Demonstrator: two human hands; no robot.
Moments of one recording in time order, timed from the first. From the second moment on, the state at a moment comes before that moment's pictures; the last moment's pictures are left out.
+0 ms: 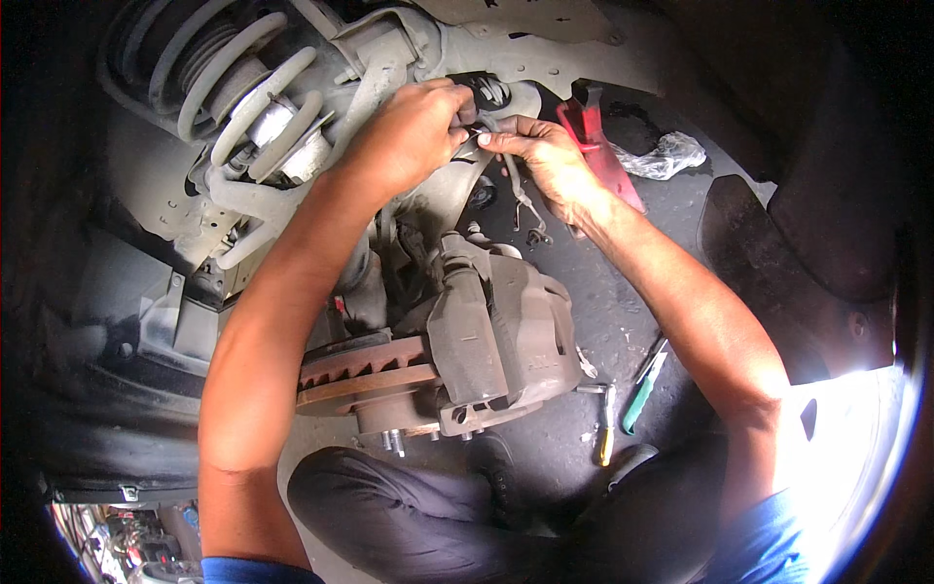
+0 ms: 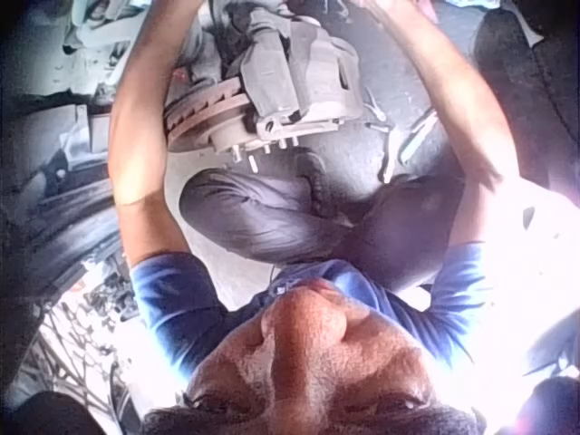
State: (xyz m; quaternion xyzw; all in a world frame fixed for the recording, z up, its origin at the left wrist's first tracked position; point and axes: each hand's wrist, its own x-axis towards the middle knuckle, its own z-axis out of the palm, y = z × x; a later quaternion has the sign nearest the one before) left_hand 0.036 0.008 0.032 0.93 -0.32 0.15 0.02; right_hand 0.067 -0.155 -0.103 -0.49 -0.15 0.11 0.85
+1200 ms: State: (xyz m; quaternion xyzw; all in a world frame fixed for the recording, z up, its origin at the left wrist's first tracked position) left_hand 0.036 0.005 0.035 0.95 0.00 -0.06 0.30; right_hand 0.062 -0.169 -0.095 -0.51 -0.24 0.11 0.82
